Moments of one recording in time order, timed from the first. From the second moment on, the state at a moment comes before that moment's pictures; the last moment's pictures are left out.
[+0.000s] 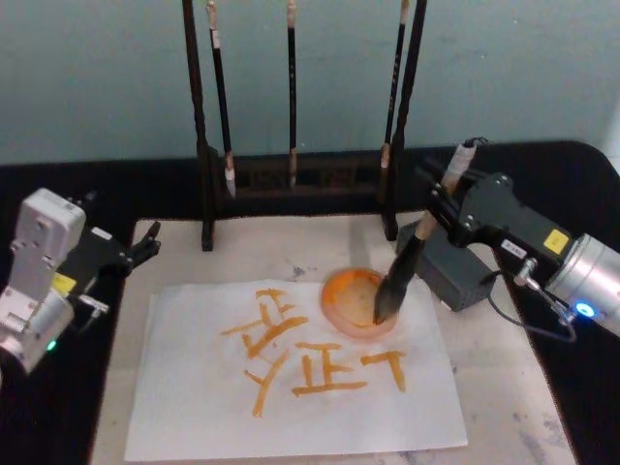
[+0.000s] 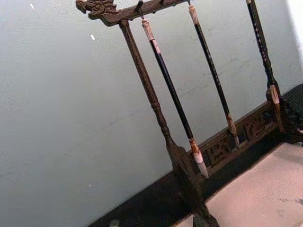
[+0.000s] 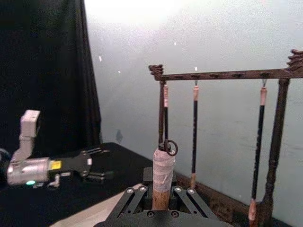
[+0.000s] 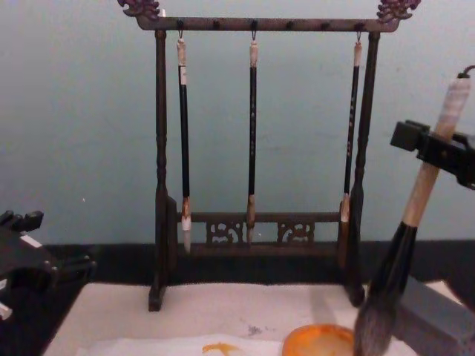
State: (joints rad) left arm -0.20 0.60 0.45 -1.41 -0.25 -0.12 0.03; right arm 0.19 0.59 -0.36 -1.57 0.74 -0.16 0.62
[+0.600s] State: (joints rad) left arm -0.20 0.60 0.45 -1.41 -0.25 -0.12 0.03; right arm 0.11 0.66 -0.32 -1.64 0.77 -0.12 0.67
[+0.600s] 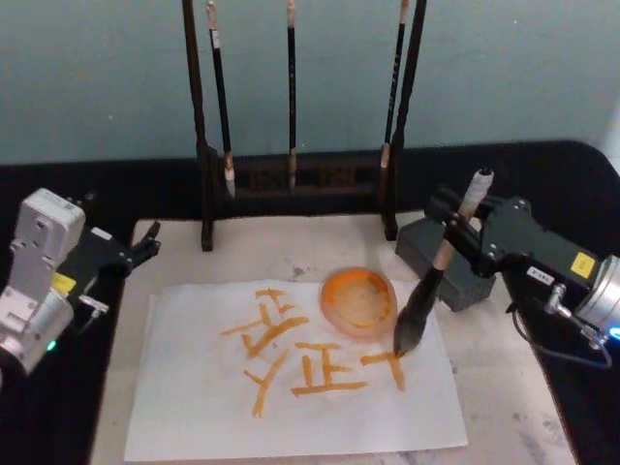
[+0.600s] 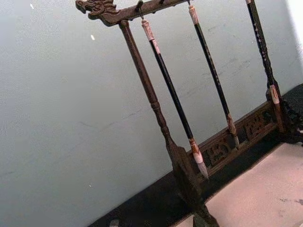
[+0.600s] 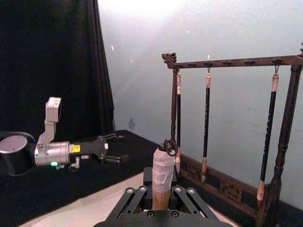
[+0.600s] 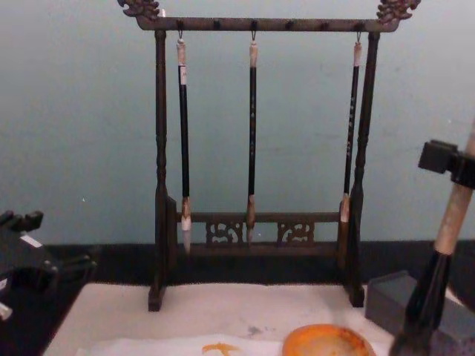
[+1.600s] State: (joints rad) left arm -0.20 0.60 0.45 -1.41 -0.25 -0.12 0.03; right arm 0.09 0.67 -0.32 -1.64 0.74 -0.11 0.68
